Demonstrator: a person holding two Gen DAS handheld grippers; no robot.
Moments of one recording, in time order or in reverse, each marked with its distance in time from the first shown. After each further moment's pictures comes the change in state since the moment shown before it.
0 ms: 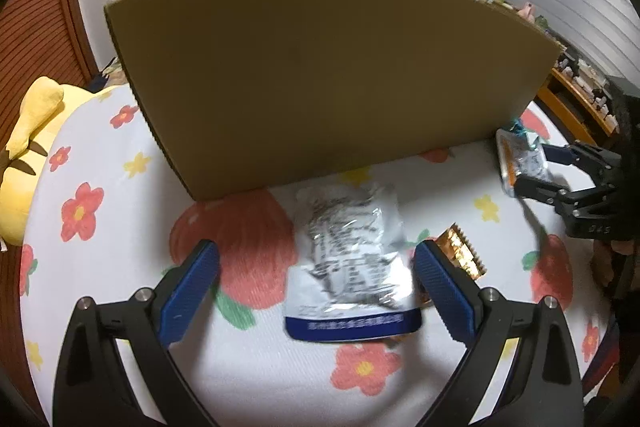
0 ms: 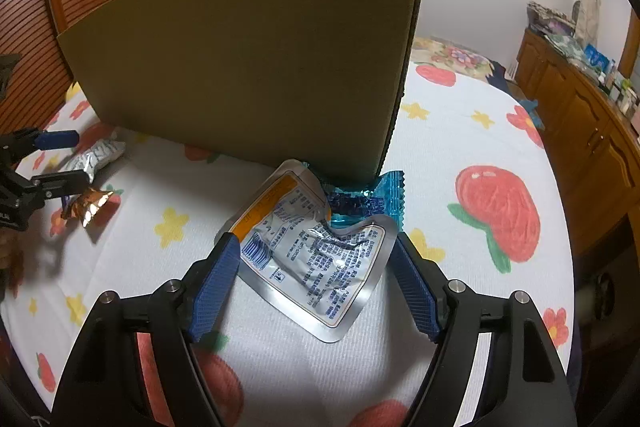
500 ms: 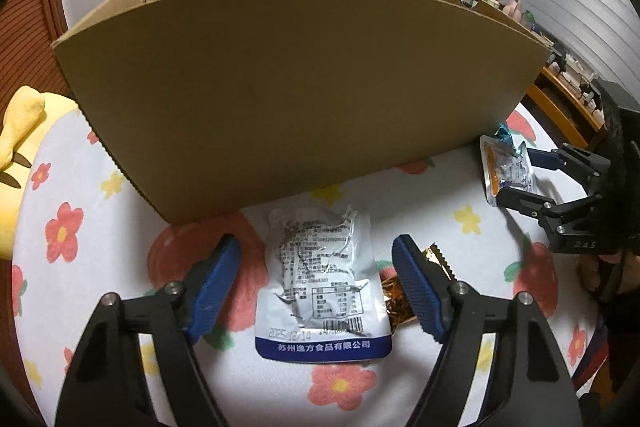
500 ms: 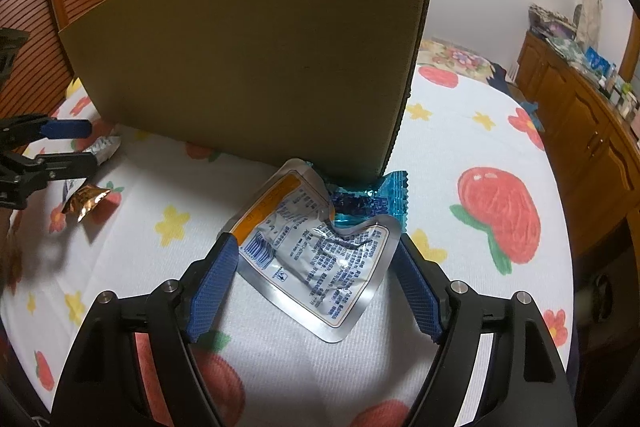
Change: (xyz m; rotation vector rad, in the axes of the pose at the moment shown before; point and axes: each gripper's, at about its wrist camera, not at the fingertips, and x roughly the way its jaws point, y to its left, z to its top) left arm 0.008 -0.006 0.016 0.024 0.028 -0.046; right arm 0.000 0.003 0.000 -0.012 0.000 -0.006
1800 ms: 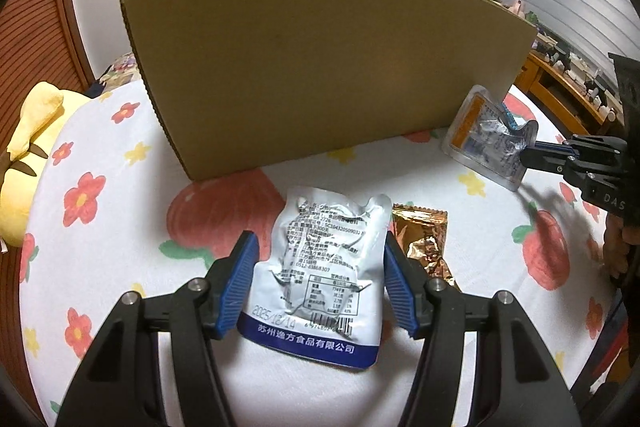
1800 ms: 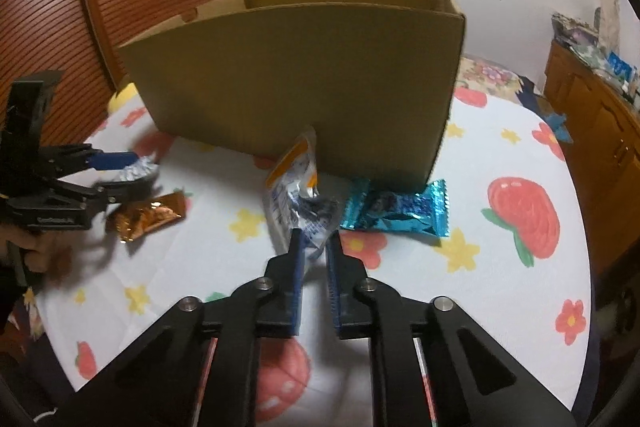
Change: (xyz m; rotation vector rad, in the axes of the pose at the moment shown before) left arm -0.030 0.013 -0.033 0.008 -0.046 0.044; right arm -0.032 0.017 -0.005 -0.012 -0.077 0.137
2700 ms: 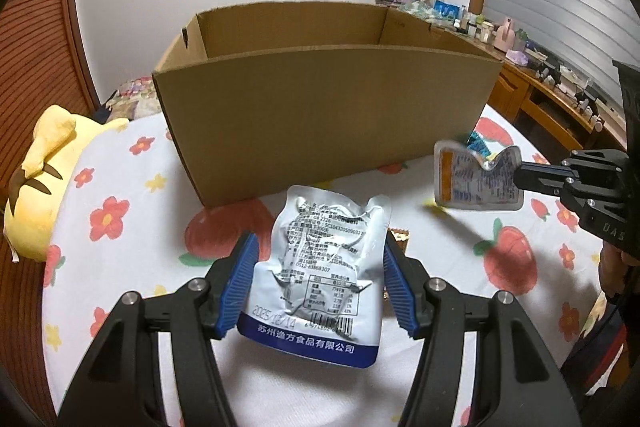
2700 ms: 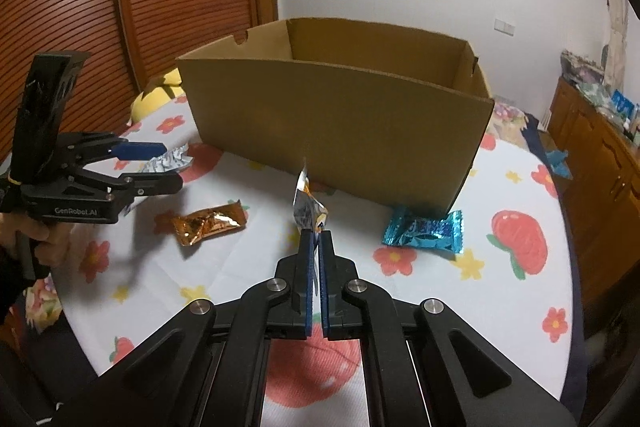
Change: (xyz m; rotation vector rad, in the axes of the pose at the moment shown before) left arm -0.028 -0.005 -0.008 0.016 -0.105 0.002; right arm -0.036 0.043 0.002 -0.091 -0.081 -0.005
